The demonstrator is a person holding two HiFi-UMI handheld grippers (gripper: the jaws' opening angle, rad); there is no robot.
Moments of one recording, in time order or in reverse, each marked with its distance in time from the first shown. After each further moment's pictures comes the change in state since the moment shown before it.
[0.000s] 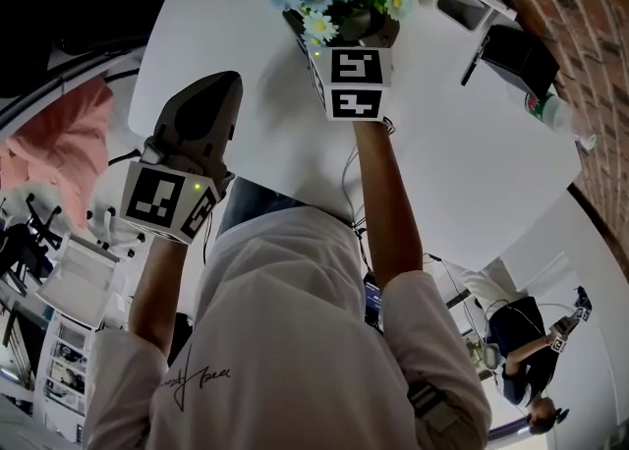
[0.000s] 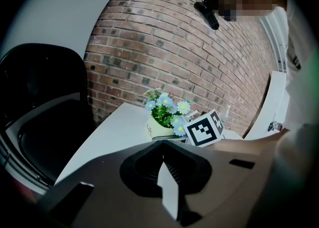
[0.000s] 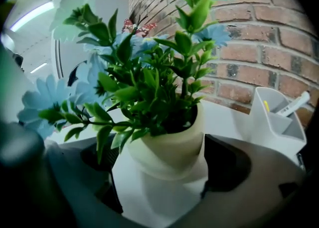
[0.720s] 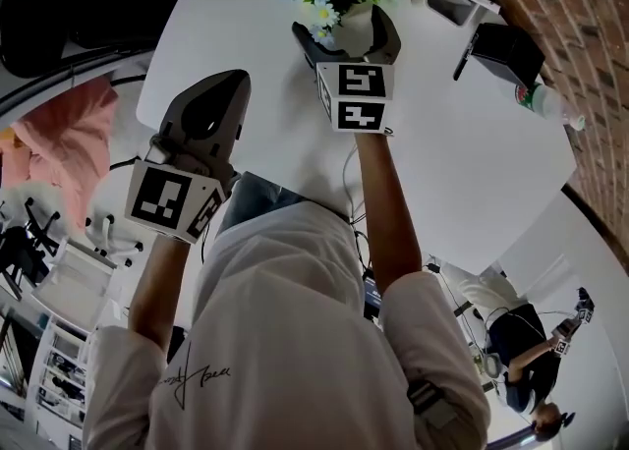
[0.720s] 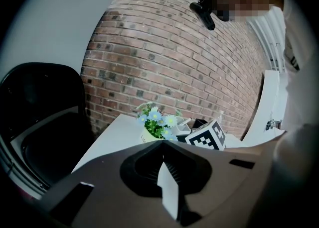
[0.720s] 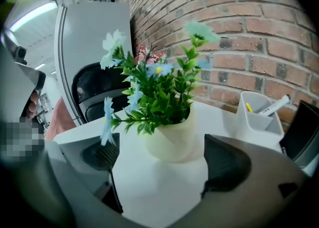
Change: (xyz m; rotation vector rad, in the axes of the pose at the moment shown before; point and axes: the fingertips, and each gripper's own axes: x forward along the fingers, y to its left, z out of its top) left arm -0.029 -0.025 0.024 0.058 -0.102 -0.012; right arm -0.040 0.007 -0.002 0.012 -0.018 -0.027
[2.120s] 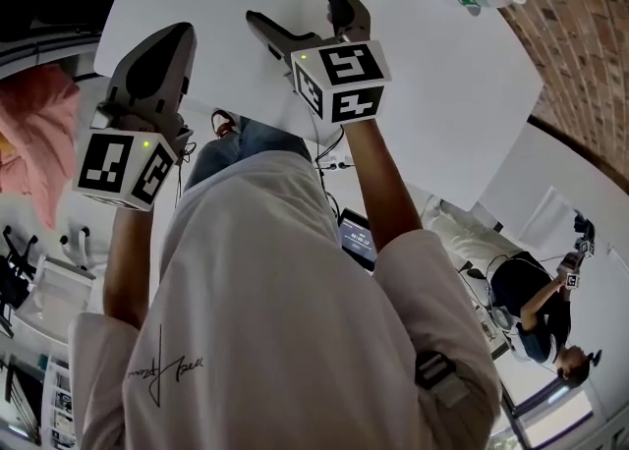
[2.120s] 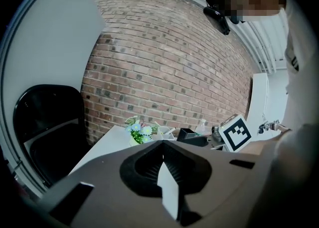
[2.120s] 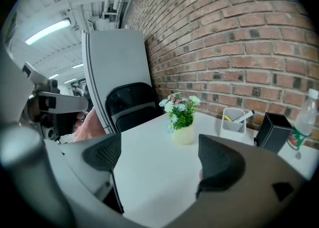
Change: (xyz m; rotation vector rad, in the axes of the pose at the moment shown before) left arm -0.088 -0.070 0.005 0.038 -0.131 -0.037; right arm -0.174 0.058 0.013 0.011 -0.087 0.105
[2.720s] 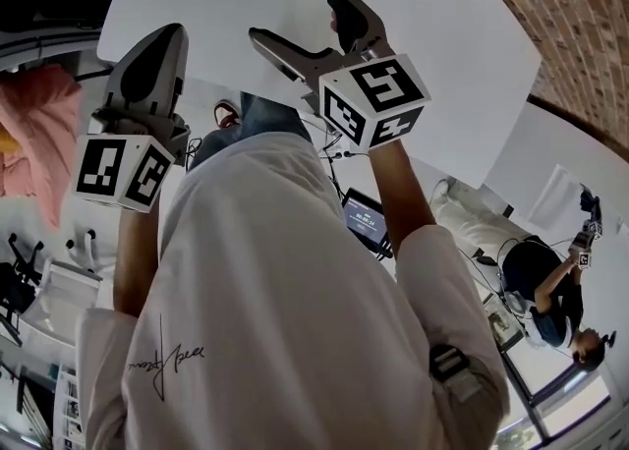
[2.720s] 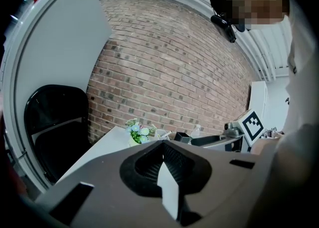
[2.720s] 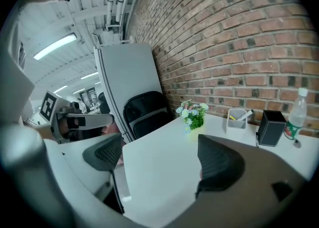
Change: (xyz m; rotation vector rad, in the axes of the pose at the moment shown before) left arm -0.045 -0.018 0.001 -0.039 -0.055 -0.003; right arm -0.080 0.046 0.019 0.053 -0.060 0.107
